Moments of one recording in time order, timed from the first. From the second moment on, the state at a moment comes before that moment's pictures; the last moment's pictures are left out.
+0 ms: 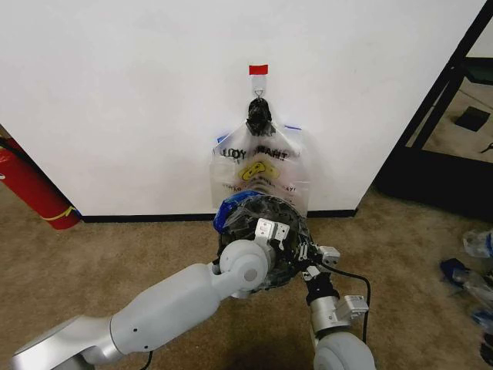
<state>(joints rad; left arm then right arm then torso) 0.48 -1.14 0.53 -1.88 -1.37 0.70 -0.75 -1.52 1.39 0.22 2.12 0.32 0.08 0.24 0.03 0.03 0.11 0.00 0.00</state>
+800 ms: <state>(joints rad) 0.65 -0.94 0.30 -2.15 -1.33 0.64 -0.66 -1.47 1.42 0.27 2.09 0.51 0.04 0.30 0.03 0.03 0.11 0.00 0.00</state>
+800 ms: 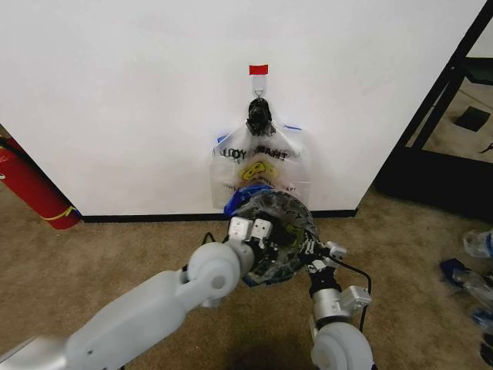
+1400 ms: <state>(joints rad) 0.85 -0.82 -0.07 -2.33 -1.30 0.44 -0.48 -1.50 1.42 0.29 2.12 0.58 0.01 0.32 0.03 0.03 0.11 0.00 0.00</state>
